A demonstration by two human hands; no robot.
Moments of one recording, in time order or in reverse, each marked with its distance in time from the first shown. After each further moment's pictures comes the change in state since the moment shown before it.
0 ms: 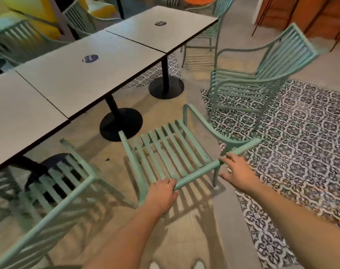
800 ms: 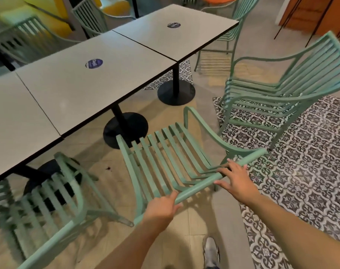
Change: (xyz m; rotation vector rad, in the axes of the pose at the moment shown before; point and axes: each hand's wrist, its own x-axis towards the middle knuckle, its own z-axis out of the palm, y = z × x) left_hand 0.123 -0.021 -0.035 -0.061 -0.049 -0.077; right_hand 0.167 0.040 -0.001 0.009 -0.061 -0.145
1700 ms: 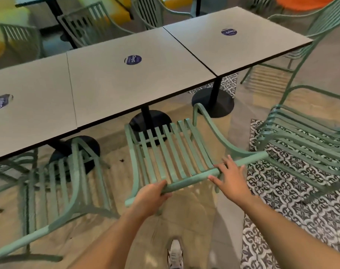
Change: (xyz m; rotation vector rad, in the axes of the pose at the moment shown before) left_hand 0.136 -0.028 -0.055 -0.339 0.195 -0.372; right_hand 0.208 0.018 -0.049 -0.001 -0.003 -0.146
